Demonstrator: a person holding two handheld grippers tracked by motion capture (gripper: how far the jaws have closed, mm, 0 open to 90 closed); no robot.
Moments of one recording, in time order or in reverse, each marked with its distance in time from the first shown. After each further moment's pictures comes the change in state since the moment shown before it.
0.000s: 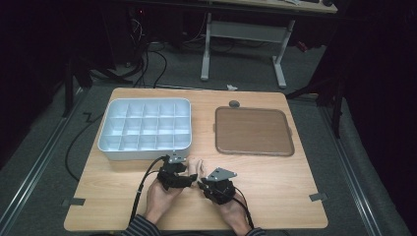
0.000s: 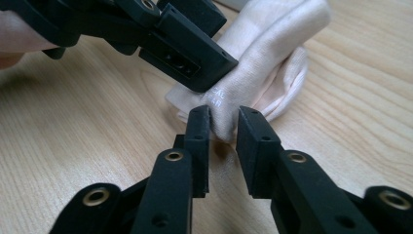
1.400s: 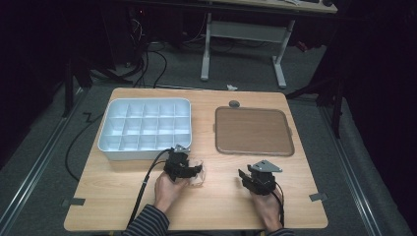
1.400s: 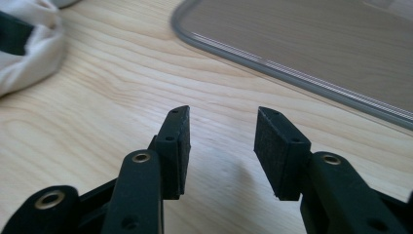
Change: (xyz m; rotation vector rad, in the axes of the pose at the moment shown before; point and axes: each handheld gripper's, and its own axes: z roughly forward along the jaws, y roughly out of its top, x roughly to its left) left arm 0.010 0.019 0.028 0.014 -0.023 -0.069; right arm -0.091 -0.039 -0.061 -0.032 -0.306 0.182
